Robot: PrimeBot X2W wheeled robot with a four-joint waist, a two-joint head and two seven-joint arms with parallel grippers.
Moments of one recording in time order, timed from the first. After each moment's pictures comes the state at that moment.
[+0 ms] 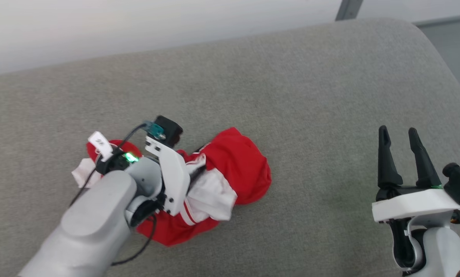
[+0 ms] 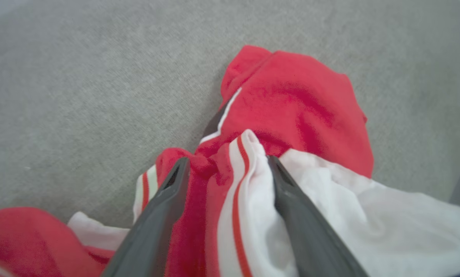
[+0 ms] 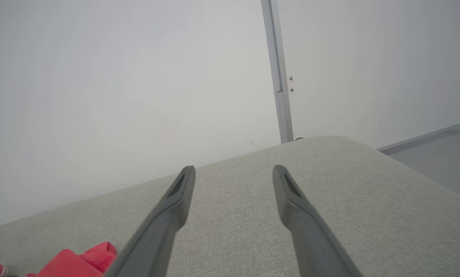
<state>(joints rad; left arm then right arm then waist) -0.70 0.37 -0.80 0.56 -0.74 -0.13 0.43 -0.20 -0.05 -0.07 0.18 0.34 0.13 -0.22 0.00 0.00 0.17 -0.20</state>
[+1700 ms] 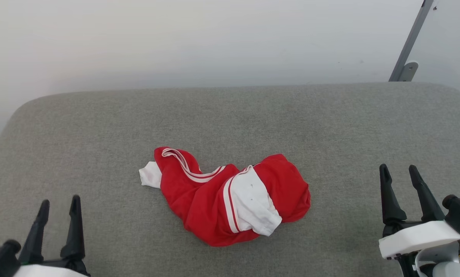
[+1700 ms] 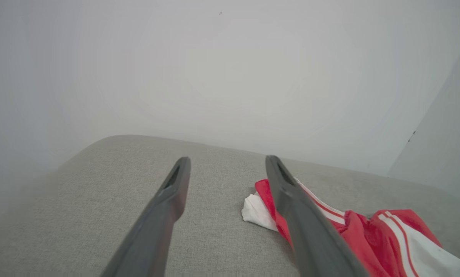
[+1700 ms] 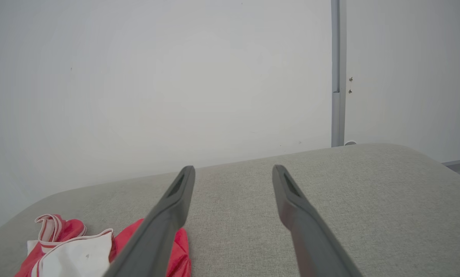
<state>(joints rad) 0.12 0.36 -0.03 0.03 -0.57 -0.03 -0.26 -0.03 -0.10 -0.06 0.12 0.35 0.13 -0.16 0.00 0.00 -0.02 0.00</state>
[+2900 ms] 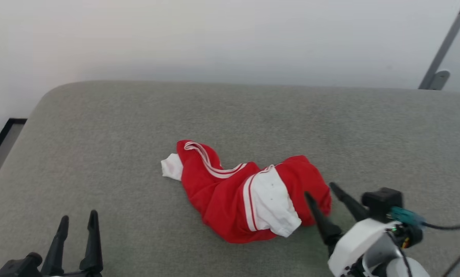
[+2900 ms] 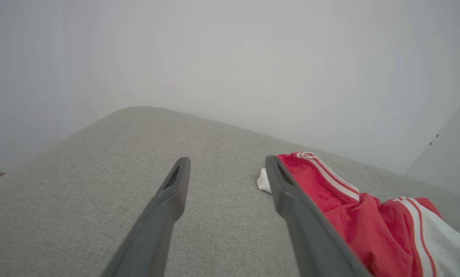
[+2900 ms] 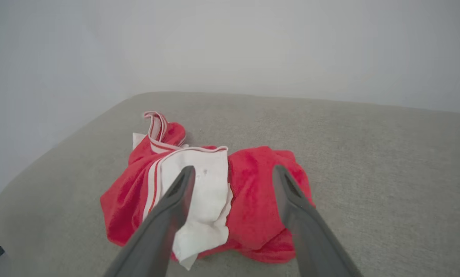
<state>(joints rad) 0.15 0.19 0.05 0.10 -0.47 -0.13 -0.26 -0.07 -0.16 0.23 0.12 0.40 0.13 0.06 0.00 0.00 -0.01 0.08</state>
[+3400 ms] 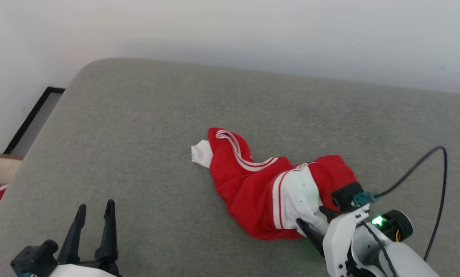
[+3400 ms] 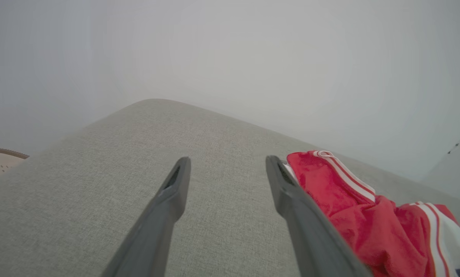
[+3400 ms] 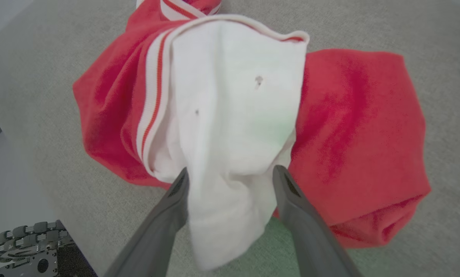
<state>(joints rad) 0.09 0.19 -0.02 0.12 -0.49 -0.13 -0.26 -0.20 -0.27 0.43 0.25 0.44 0.13 0.39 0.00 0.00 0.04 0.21</state>
